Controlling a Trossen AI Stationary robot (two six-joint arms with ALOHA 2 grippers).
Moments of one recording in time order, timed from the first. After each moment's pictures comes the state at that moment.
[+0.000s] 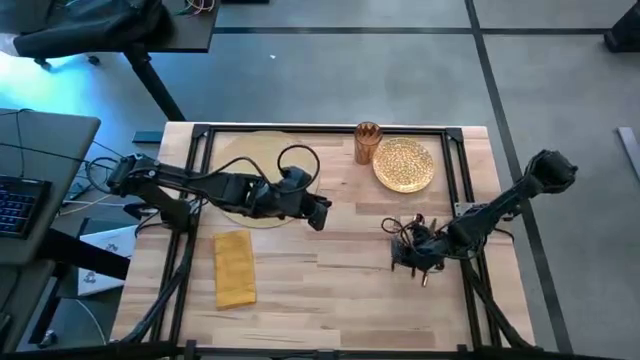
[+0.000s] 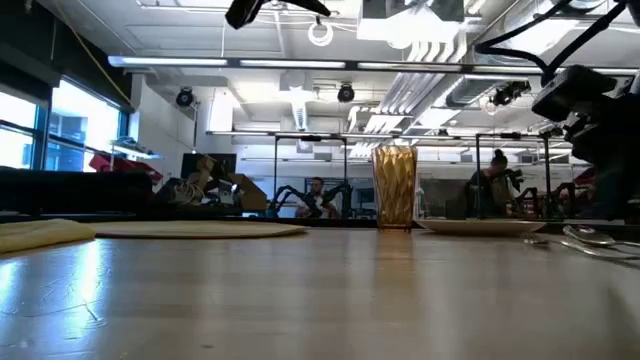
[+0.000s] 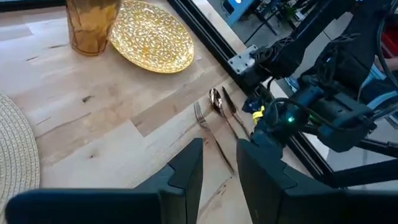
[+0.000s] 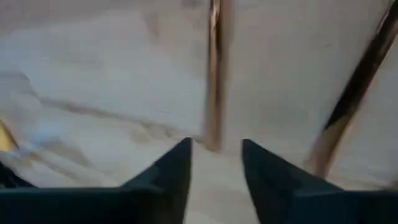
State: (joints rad) left arm -0.19 1.54 1.41 -0.48 -0.45 -0.95; right arm 0.57 1.21 0.46 -0.31 0.02 2.09
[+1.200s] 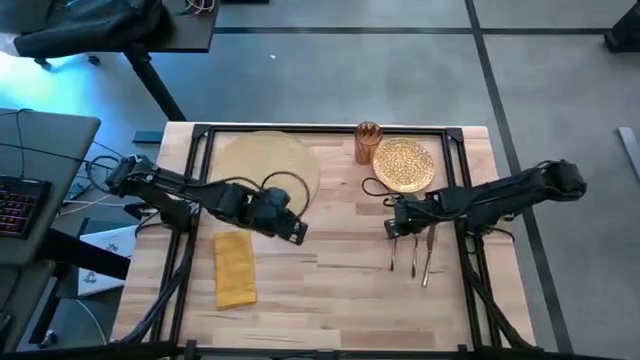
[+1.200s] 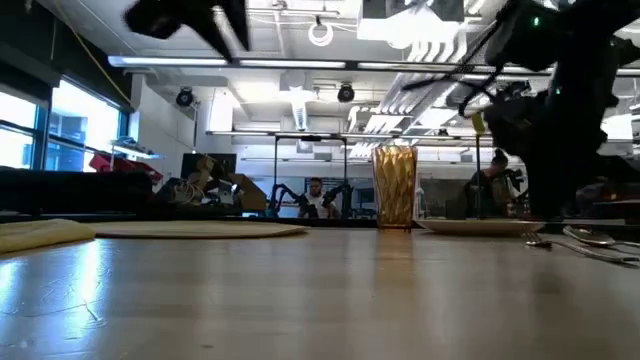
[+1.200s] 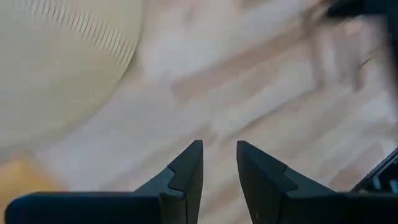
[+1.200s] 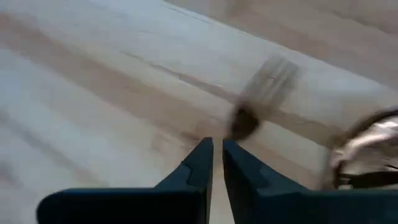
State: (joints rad) left arm -0.30 1.53 1.39 -1.07 -0.17 -1.49; right arm 0.09 1.15 0.58 -0.54 0.01 1.23
